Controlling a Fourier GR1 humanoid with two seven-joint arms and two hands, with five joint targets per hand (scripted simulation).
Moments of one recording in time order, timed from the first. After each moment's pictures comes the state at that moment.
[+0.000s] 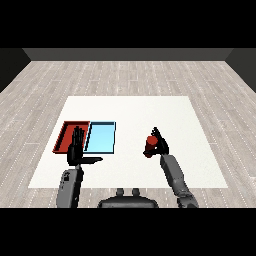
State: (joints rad) left arm 0.00 0.03 0.05 -1.64 0.08 -0.04 -0.41; right arm -0.40 -0.04 -0.10 -0.79 -0.14 0.23 -0.46
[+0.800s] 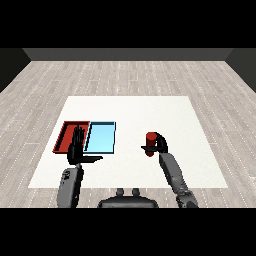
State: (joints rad) left arm -0.03 0.04 0.06 -1.60 0.08 -0.04 -0.41; right arm -0.44 -0.03 -0.09 -0.75 -0.08 0.00 -0.45
